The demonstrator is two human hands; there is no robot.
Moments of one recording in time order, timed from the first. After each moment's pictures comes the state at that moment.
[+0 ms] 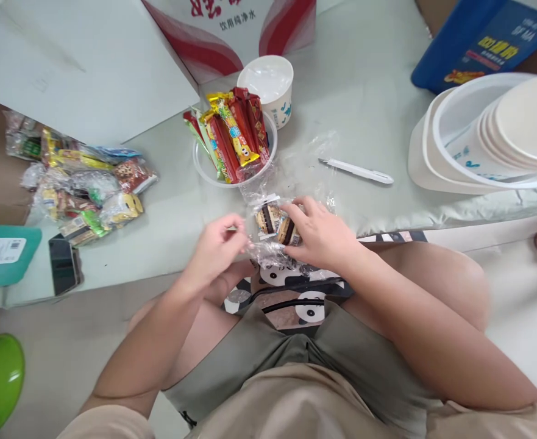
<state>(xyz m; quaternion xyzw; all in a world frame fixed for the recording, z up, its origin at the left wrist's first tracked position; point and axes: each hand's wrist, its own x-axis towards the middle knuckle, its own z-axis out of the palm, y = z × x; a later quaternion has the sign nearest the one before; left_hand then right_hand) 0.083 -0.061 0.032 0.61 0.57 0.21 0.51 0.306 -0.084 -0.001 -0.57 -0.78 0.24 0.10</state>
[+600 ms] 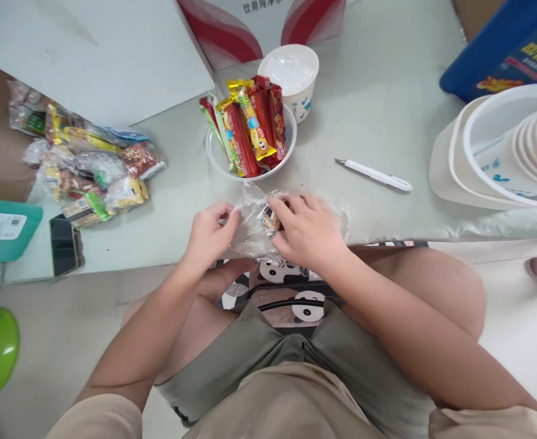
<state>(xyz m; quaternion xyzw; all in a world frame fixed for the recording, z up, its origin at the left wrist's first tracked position) 0.057 -0.044 0.012 0.63 0.66 0.22 0.35 0.266 -0.075 0.007 -0.55 -0.81 0.13 0.13</state>
